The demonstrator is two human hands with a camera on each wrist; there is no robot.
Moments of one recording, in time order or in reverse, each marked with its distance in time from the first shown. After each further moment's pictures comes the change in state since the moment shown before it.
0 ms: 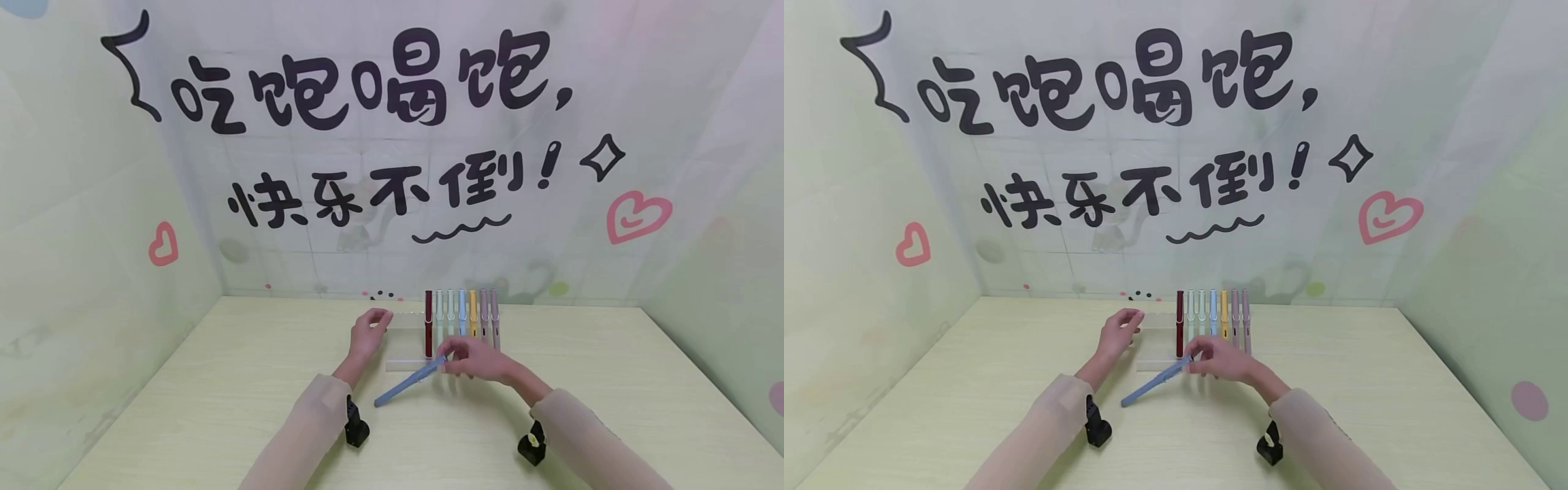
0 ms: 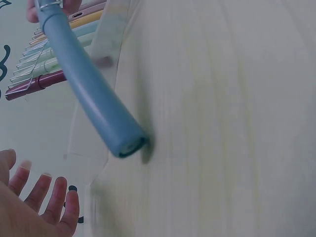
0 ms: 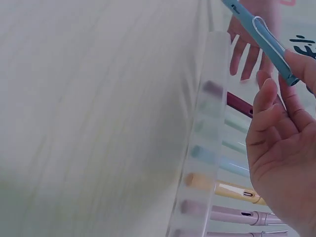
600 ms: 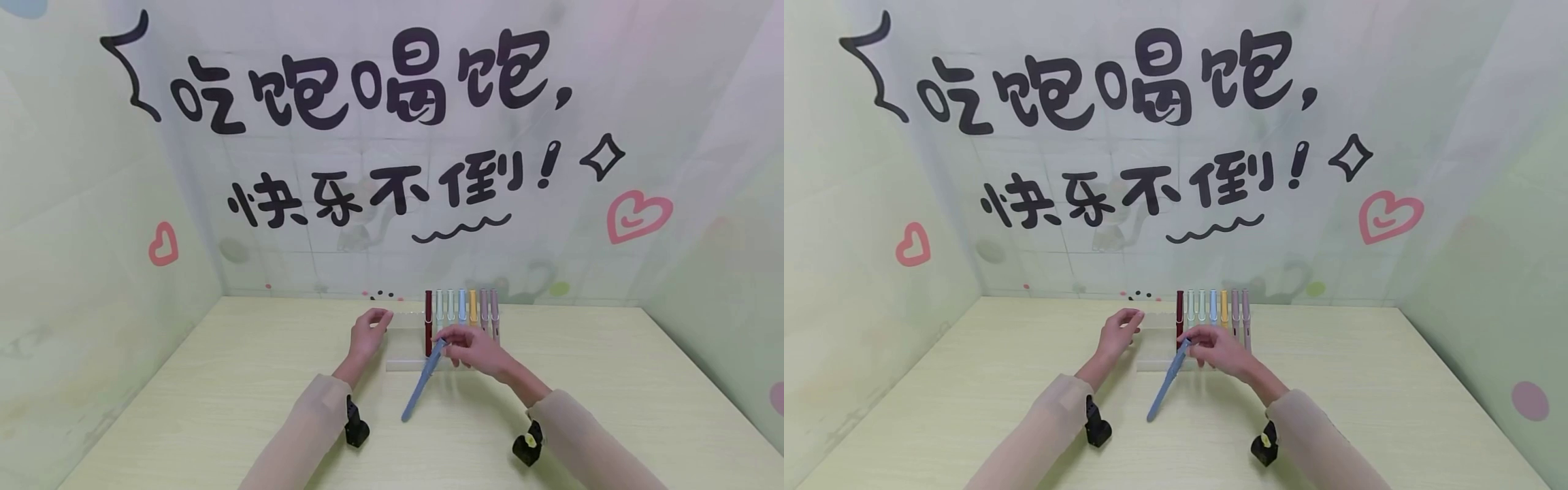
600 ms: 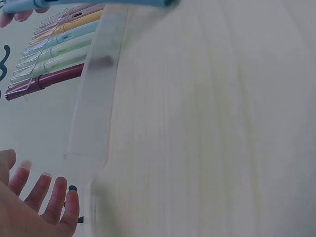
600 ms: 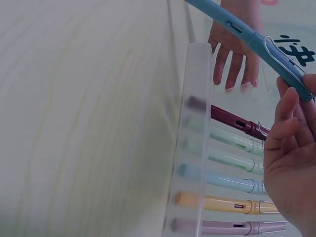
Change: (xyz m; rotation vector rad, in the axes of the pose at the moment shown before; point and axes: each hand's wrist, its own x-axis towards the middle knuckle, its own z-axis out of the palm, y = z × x) left_hand 0.000 0.001 0.000 -0.012 -0.006 -0.008; right_hand 0.000 -0.019 0.000 0.140 0.144 -0.024
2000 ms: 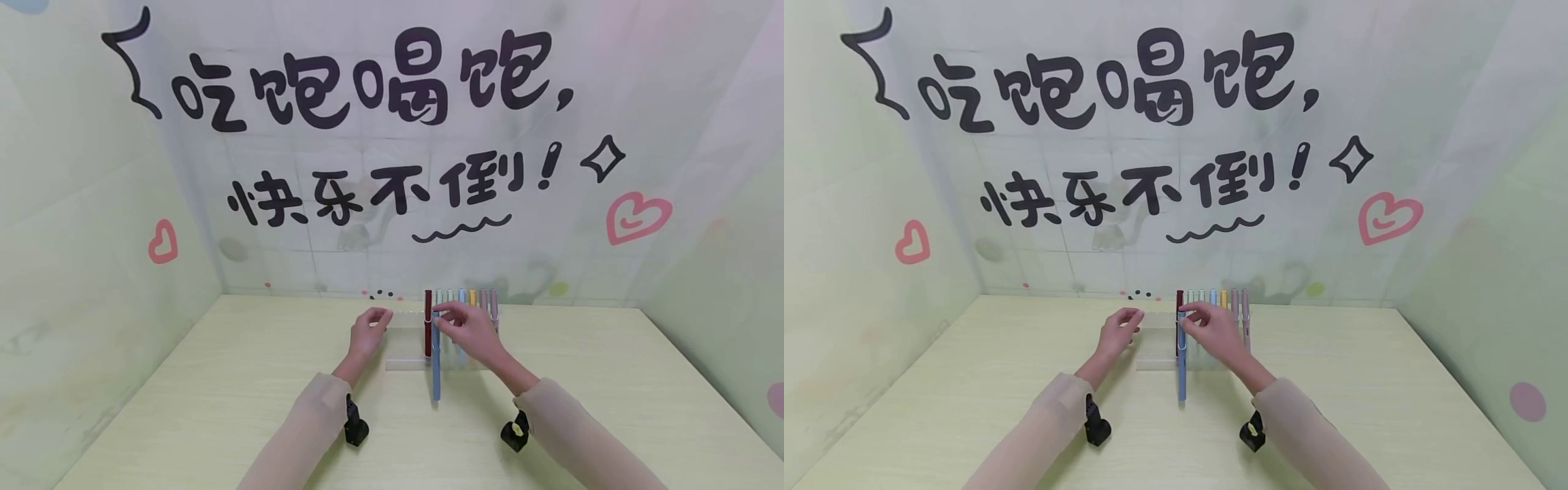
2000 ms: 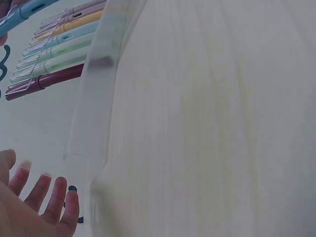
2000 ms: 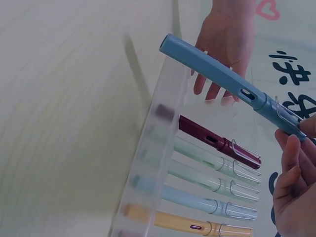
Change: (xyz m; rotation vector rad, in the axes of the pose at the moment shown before) left_hand 0.000 -0.001 0.000 0.007 0.007 0.004; right_hand 0.028 0.004 0.003 -0.344 0.397 -0.188
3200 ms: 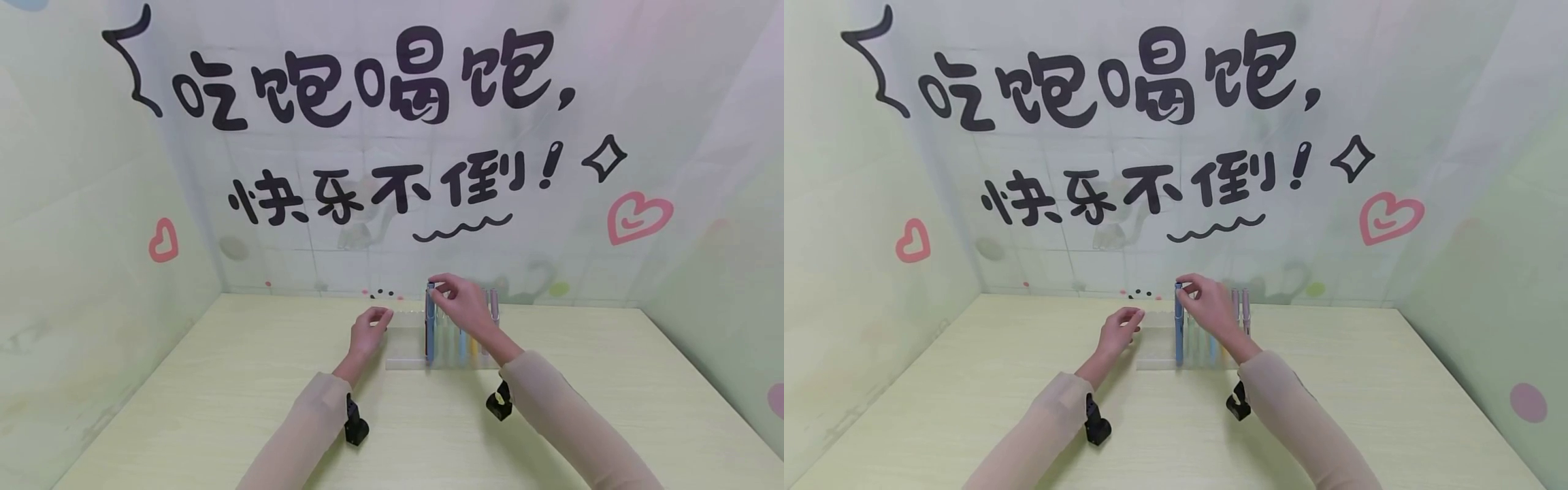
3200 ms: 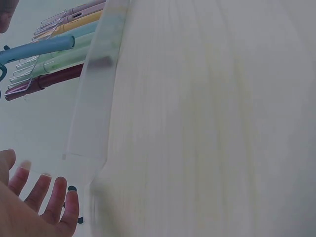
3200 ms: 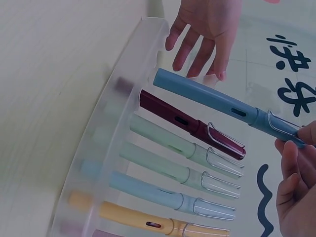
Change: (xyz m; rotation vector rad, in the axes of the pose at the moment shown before) left_hand -0.001 0.001 -0.001 -0.005 -0.018 -0.006; right_hand 0.040 -0.009 0.001 -0.171 0.093 -0.051
